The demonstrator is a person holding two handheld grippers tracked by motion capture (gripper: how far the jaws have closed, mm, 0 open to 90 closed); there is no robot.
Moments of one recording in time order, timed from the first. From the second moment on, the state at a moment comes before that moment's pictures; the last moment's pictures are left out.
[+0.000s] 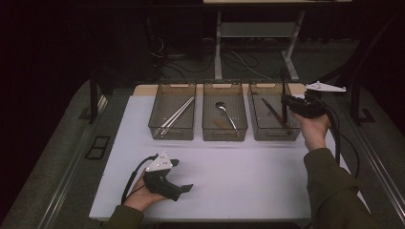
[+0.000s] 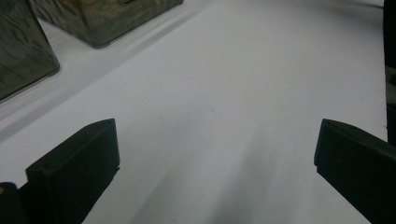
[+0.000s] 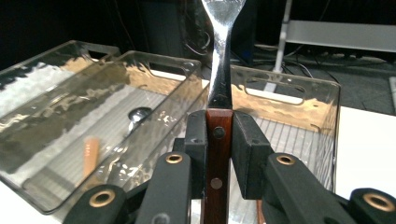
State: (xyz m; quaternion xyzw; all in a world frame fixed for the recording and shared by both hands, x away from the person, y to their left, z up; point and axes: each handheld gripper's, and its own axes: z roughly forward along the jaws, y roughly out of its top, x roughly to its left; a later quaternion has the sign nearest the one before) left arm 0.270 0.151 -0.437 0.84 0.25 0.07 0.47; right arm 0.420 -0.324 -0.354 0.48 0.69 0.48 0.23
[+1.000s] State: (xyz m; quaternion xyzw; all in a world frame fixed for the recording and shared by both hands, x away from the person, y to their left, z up) left arm 0.270 0.151 -0.437 0.85 0.25 0.07 0.46; right arm 0.440 -0.322 -0.401 0.53 0.74 0.37 0.18
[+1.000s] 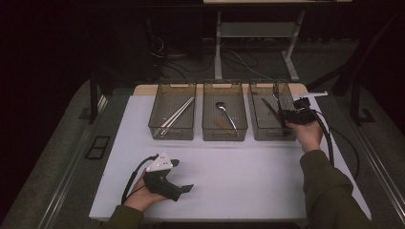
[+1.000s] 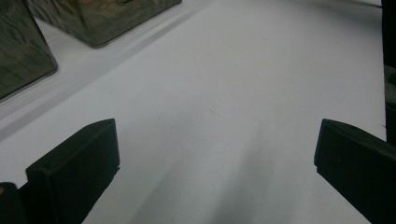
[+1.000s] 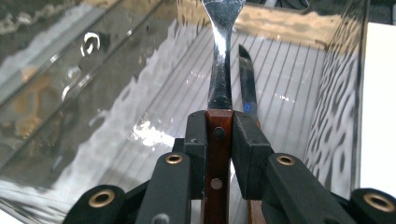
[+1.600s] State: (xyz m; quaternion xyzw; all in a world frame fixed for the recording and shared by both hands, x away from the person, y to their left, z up) left arm 0.269 0.151 -0.437 0.85 0.25 0.07 0.47; right arm 0.449 -0.315 -0.400 0.53 0.76 0.33 0.16
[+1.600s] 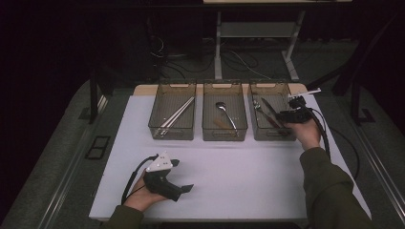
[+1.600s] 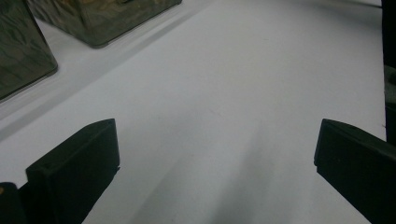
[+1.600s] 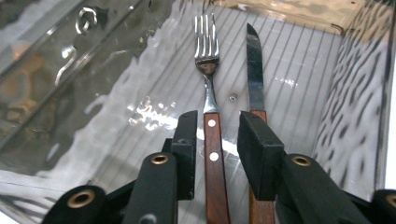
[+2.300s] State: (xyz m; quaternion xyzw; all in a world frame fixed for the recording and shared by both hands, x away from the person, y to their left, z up) left arm 0.278 0.155 -0.437 0.84 0.26 0.08 0.47; right arm 0.424 -0.311 -0.377 0.47 0.78 0.38 0.16
